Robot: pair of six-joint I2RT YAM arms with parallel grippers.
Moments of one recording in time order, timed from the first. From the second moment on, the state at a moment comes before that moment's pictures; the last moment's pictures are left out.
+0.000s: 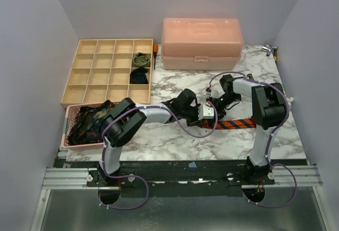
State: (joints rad) left arm -0.87 1.97 1.12 0.14 0.54 0.53; right arm 0.20 2.02 1.23 -0.88 -0.74 -0.11
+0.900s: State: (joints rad) left arm -0.90 1.99 1.17 0.11 0.46 0.57; right arm 0.14 1.91 1.30 -1.11 -0.84 -0.27
